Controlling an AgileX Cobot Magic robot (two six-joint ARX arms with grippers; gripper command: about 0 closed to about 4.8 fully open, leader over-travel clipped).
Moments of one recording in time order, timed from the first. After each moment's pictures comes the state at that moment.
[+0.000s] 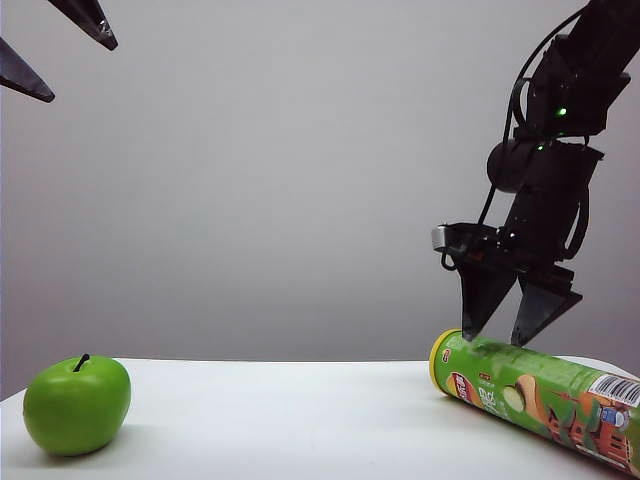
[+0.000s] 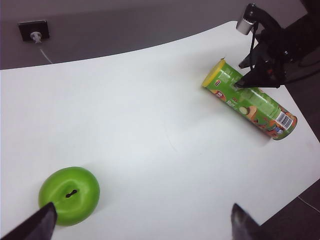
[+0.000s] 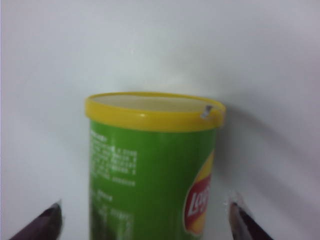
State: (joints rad) left arm -0.12 1.08 1.09 -0.77 0.49 0.06; right arm 0.18 2.12 1.58 -0.84 -0.34 -0.36
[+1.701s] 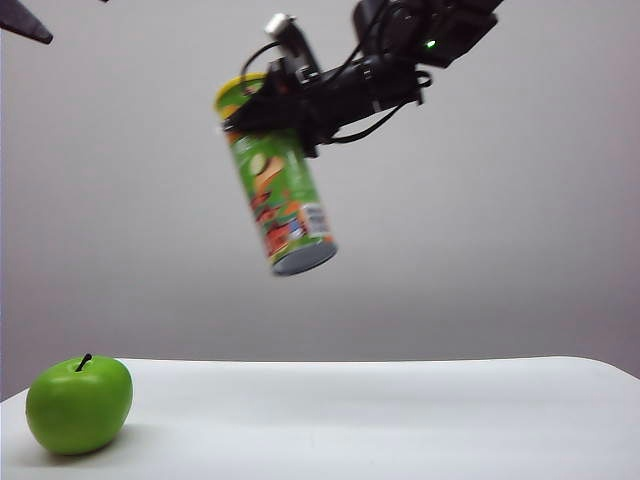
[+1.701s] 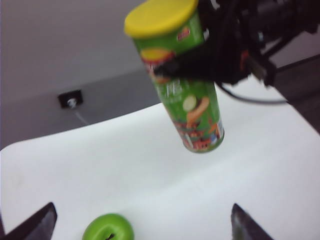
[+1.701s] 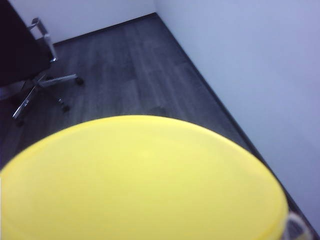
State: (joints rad) left arm -0.10 1.00 1.09 -0.64 0.45 0.13; right arm 0.49 2.14 1.85 -0.07 -0.85 -0.11
